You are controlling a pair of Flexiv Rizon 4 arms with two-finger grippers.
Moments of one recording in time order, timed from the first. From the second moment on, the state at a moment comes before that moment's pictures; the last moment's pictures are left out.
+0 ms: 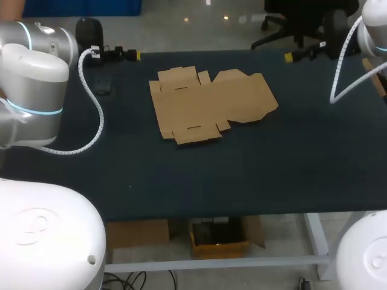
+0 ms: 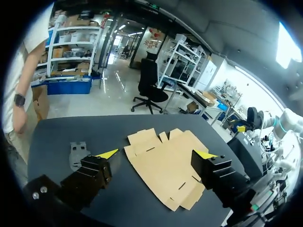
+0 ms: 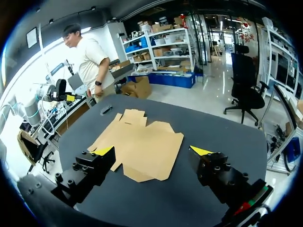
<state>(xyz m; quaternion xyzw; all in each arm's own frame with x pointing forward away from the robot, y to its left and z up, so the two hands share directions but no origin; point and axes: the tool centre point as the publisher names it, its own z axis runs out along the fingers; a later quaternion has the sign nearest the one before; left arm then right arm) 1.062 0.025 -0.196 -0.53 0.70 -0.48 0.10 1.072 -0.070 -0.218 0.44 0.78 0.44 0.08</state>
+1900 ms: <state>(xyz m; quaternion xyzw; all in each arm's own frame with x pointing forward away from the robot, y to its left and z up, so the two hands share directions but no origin) 1.007 0.010 -0.236 -0.58 0.72 -0.39 -0.03 1.061 -0.079 -0.307 0.58 0.73 0.32 -0.15</state>
